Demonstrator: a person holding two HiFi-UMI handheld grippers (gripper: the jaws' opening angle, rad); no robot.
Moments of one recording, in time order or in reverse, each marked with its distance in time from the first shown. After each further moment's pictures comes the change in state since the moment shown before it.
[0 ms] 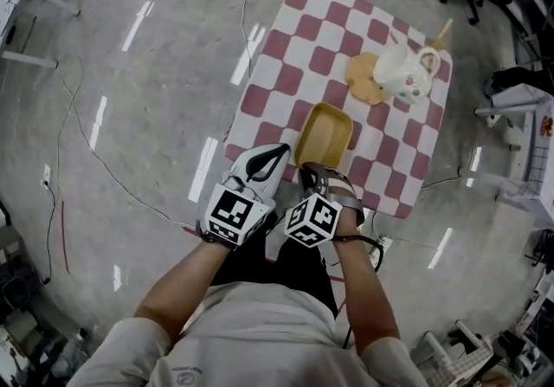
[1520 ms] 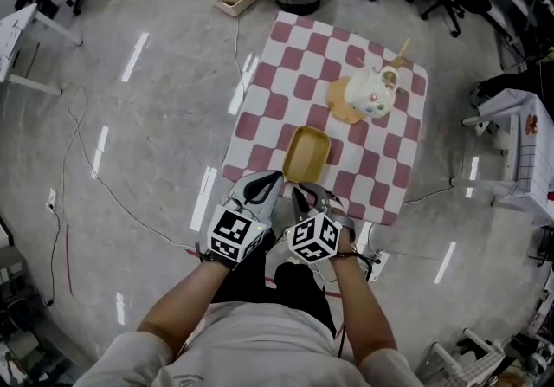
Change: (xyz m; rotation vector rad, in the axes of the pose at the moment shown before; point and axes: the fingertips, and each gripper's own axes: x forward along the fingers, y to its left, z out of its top) left arm -0.016 -0.034 0.022 -0.013 0.077 -0.011; right arm -0.058 -0.015 0.007 0.242 -0.163 -0.016
